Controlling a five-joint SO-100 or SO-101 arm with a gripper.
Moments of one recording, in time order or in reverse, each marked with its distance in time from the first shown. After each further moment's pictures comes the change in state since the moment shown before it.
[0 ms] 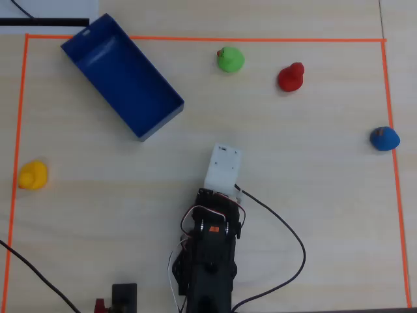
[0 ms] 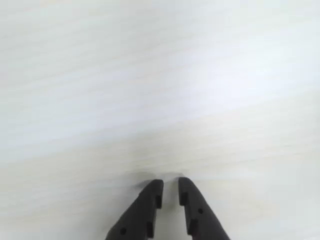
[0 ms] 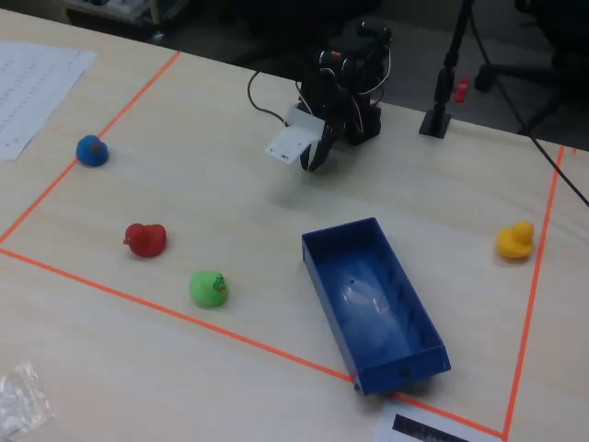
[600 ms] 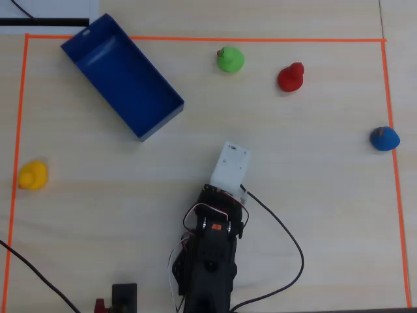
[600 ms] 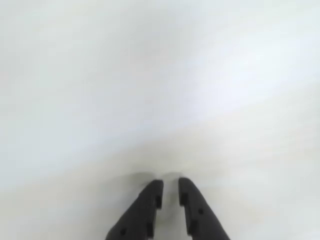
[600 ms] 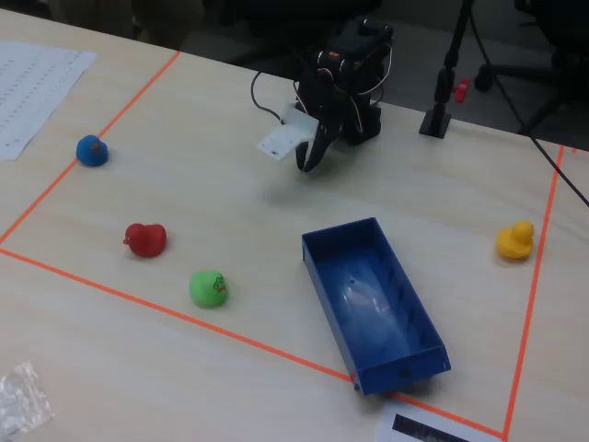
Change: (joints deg) arm 4.4 -6.1 -2.0 -8.0 4.5
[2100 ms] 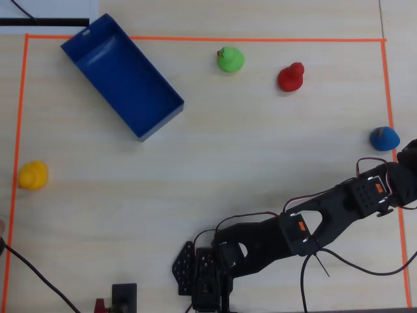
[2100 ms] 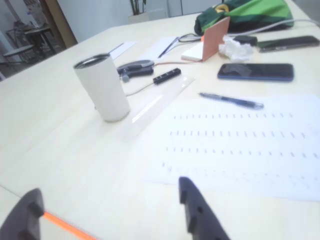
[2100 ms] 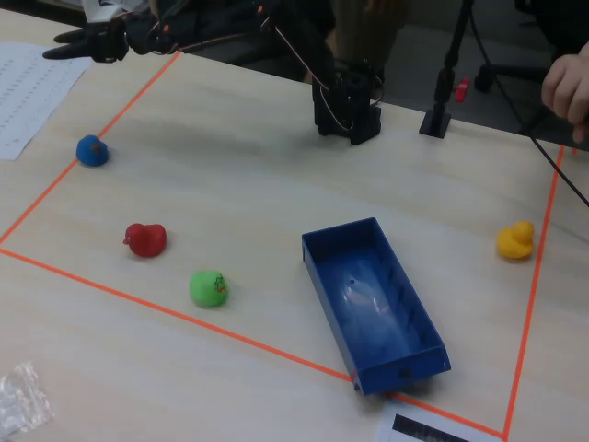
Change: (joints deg) arm 55.5 -123.3 -103.4 -79.9 -0.7
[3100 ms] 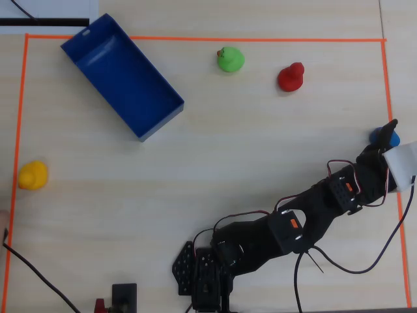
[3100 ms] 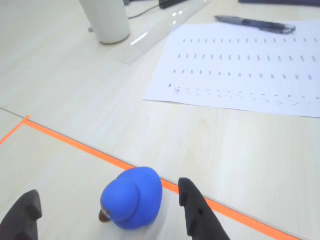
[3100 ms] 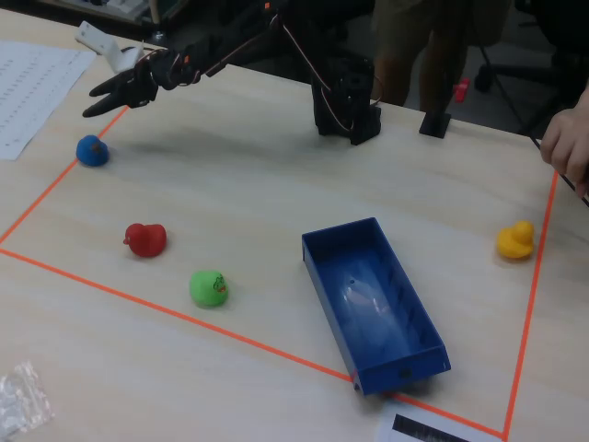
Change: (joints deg) arm -4.0 5.1 23.5 -7.2 -4.2
